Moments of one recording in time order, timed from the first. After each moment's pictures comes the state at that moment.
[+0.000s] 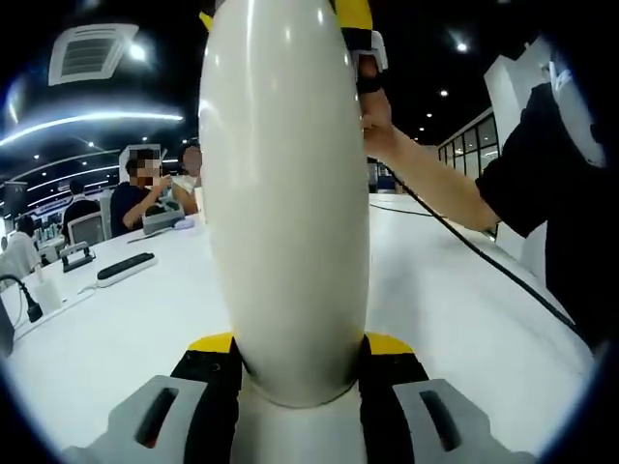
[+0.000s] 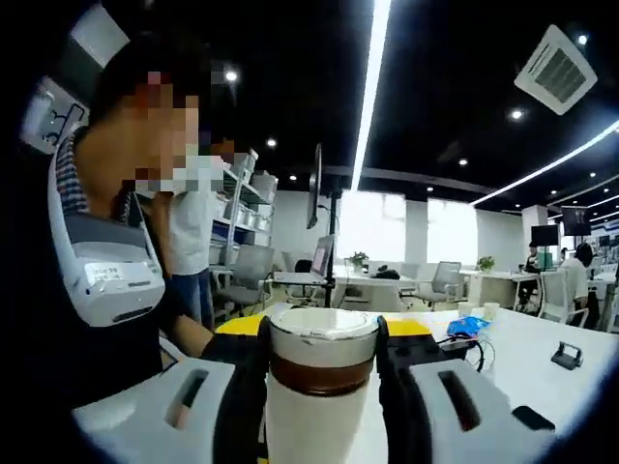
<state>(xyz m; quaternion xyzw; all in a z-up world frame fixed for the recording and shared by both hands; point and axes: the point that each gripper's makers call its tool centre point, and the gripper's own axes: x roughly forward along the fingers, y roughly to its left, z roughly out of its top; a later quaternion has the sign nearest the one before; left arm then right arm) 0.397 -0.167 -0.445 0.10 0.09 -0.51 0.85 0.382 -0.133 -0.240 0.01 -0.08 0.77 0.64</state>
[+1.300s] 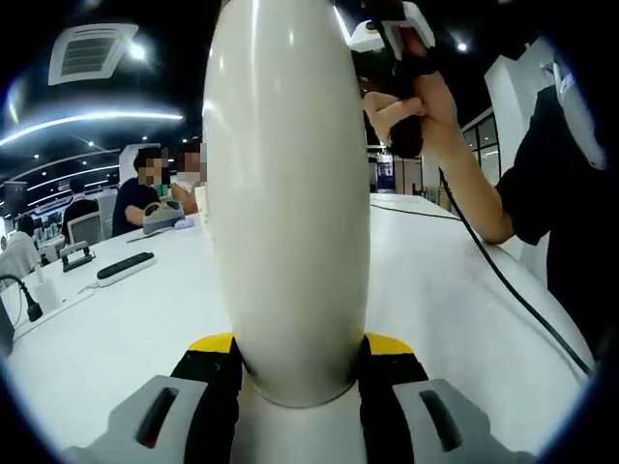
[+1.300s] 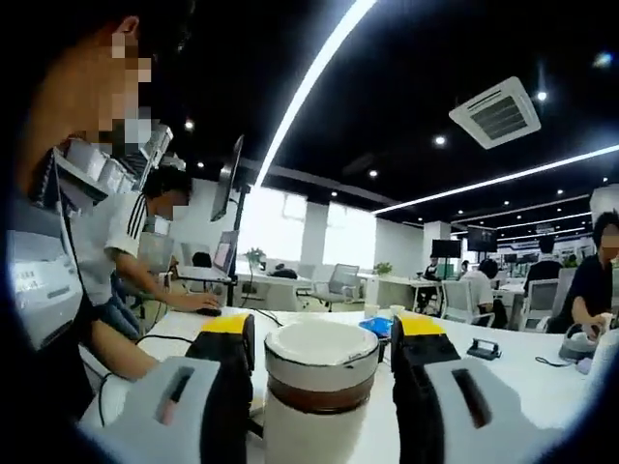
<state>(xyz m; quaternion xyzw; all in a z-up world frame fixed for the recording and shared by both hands) 0.398 -0.167 -0.444 0.10 0.10 -0.51 0.85 0.398 -0.127 -0.229 -0.01 -0.11 0.55 0.83</state>
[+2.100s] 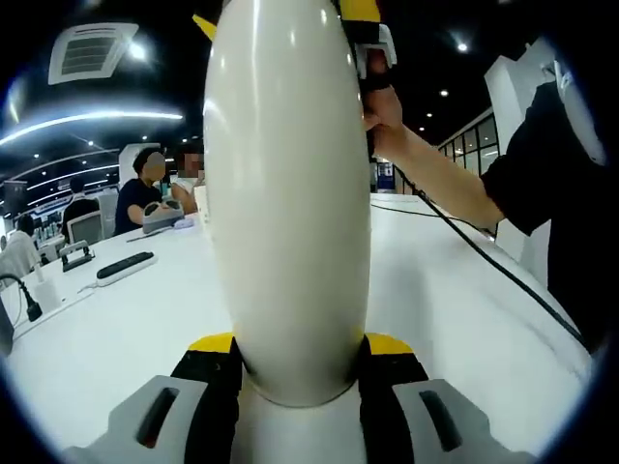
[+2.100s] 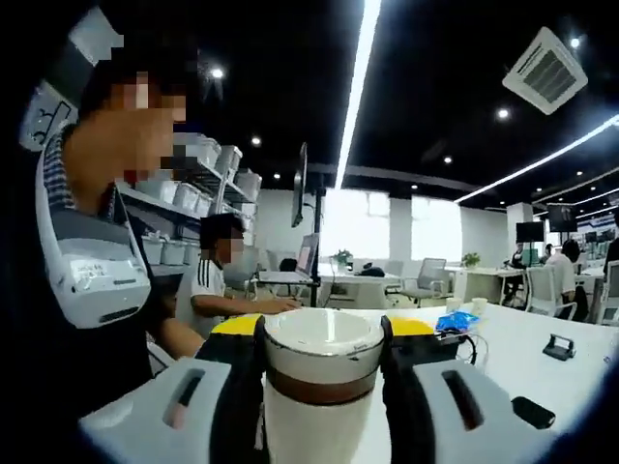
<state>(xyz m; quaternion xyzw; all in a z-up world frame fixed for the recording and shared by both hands) 0.400 -0.164 -0.445 0.10 0.10 -0.51 0.85 0.381 -0.123 -0.240 0.02 -0.08 0.75 0.66</state>
